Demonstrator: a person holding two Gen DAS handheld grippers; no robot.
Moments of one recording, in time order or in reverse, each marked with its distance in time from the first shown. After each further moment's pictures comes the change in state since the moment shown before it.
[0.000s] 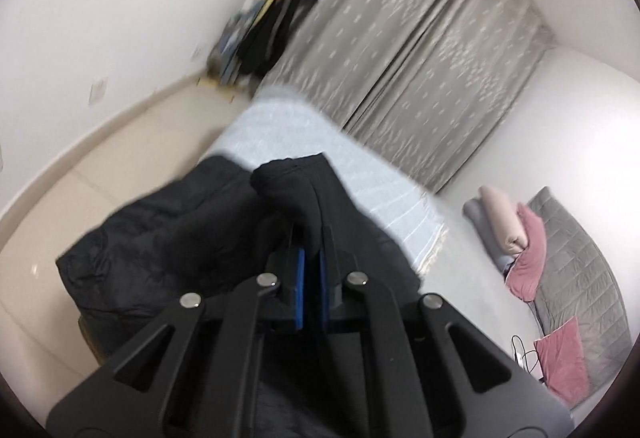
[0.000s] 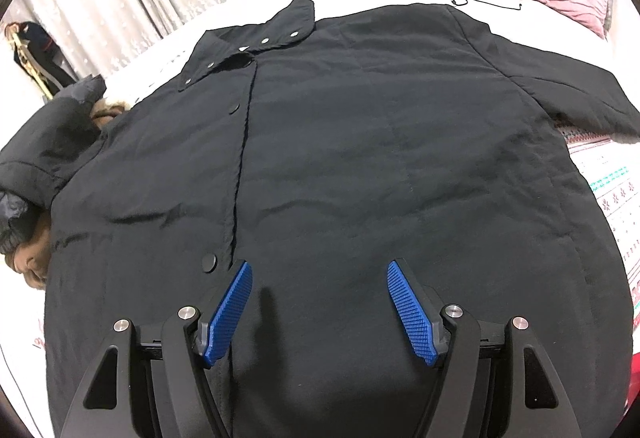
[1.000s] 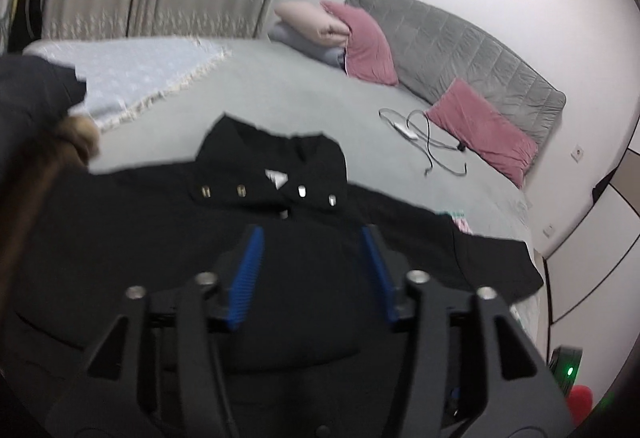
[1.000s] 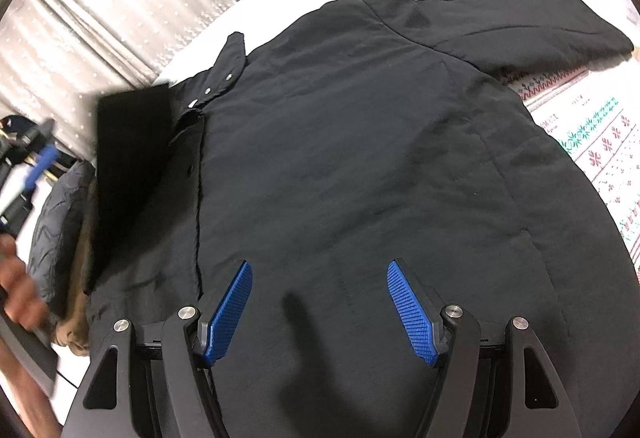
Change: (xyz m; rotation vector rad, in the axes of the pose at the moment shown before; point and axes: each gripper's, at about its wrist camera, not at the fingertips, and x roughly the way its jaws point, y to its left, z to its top) left arm -0.042 -0.254 -0.307 0.546 0.468 -0.500; right arm -0.005 -0.072 0.015 0.266 -0.005 0.112
